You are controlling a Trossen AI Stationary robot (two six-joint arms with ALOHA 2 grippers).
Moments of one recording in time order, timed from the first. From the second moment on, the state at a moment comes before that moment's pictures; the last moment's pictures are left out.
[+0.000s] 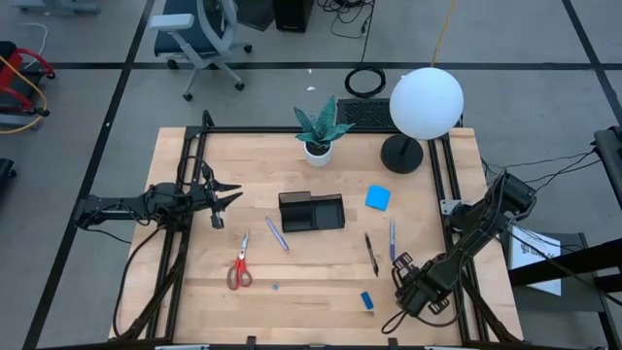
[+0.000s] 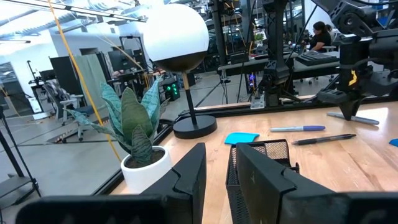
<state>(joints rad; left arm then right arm) 0.00 0.01 0.01 0.07 -0.23 0.20 0.85 1.65 0.87 -0.80 -0.08 0.23</state>
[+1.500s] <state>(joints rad) 0.00 0.01 0.01 0.07 -0.23 0.20 0.58 1.64 0.88 -0.27 0.03 0.07</state>
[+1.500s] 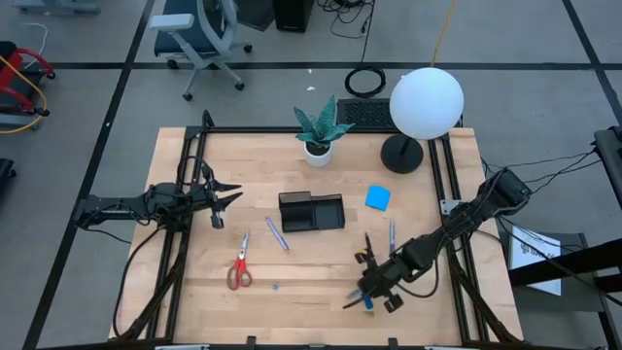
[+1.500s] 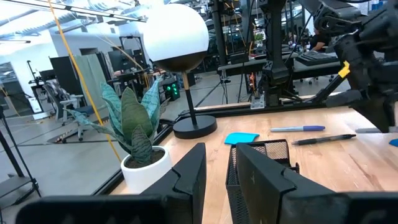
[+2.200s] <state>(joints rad) 0.00 0.01 0.01 0.07 -0.23 0.20 0.26 1.64 0.88 0.31 0.05 -0.19</state>
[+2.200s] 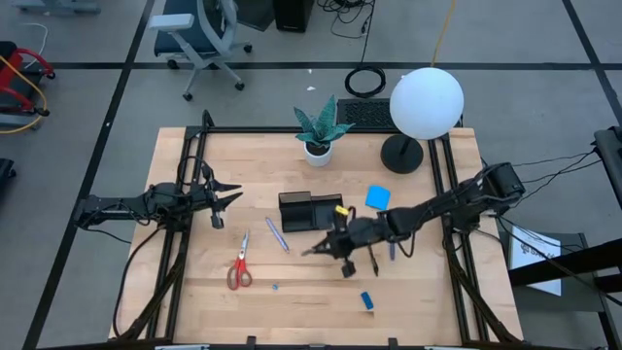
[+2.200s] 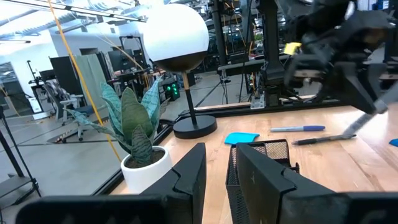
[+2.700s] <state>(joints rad) 0.00 0.01 0.01 0.07 -0.23 0.20 0.07 1.64 0.87 0.62 -0.01 -0.22</state>
